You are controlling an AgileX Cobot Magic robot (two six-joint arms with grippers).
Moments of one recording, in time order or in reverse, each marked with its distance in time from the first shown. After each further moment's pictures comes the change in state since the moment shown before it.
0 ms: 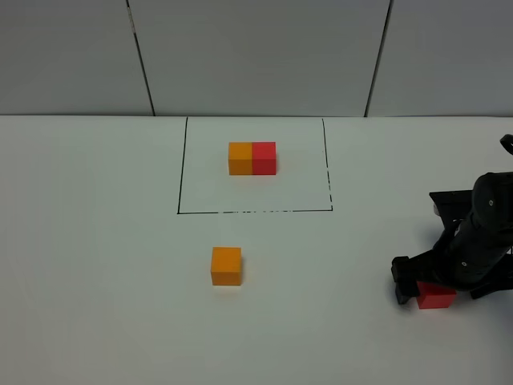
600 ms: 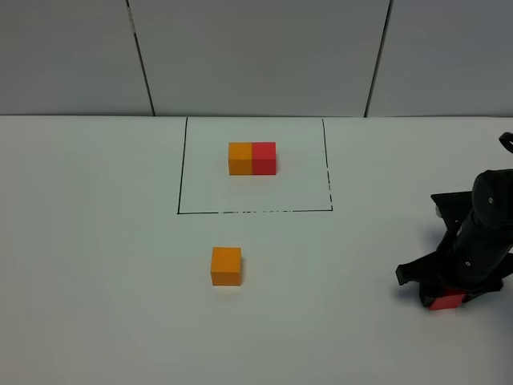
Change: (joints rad) left arm 0.000 0.000 0.000 0.000 0.000 0.001; right arm -0.003 0.021 -0.016 -0.018 0.061 -0.016
